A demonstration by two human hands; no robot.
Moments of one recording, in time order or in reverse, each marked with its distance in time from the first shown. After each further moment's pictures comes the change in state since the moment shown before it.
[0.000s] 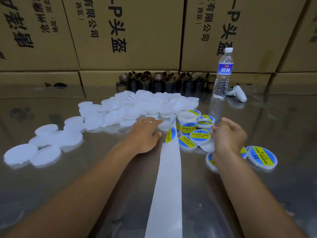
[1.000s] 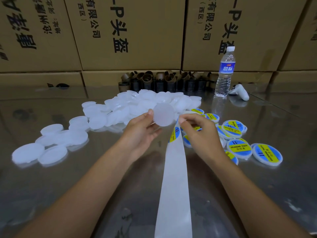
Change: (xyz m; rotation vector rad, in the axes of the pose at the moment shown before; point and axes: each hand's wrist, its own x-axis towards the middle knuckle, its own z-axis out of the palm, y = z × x) left_hand -0.037 0.022 -0.030 -1.666 0.084 -0.230; right_hand -0.041 0.006 0.010 -0.323 -0.678 -0.459
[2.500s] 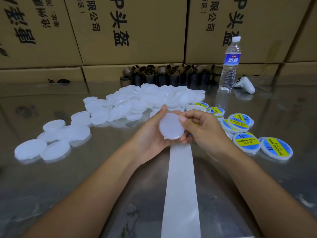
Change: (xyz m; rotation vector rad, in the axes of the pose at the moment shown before) left_hand -0.011 -0.008 0.009 0.009 -0.313 -0.156; right_hand -0.003 -0.008 0.001 0.254 -0.251 0.167
